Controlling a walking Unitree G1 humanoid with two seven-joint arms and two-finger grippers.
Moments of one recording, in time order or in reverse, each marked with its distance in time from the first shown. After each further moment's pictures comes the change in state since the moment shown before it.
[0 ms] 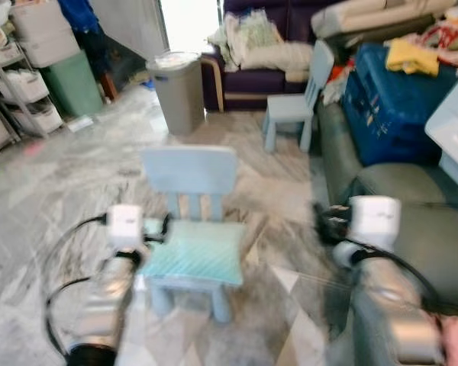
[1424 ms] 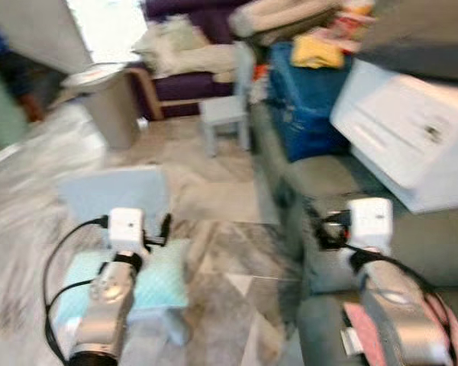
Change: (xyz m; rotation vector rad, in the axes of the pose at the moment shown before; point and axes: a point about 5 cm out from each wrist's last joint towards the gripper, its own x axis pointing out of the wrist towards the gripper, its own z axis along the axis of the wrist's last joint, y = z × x) left arm -0.003 -0.016 0.004 0.026 -0.052 -0.053; right arm -0.004 -0.019 0.002 -0.083 0.012 -0.020
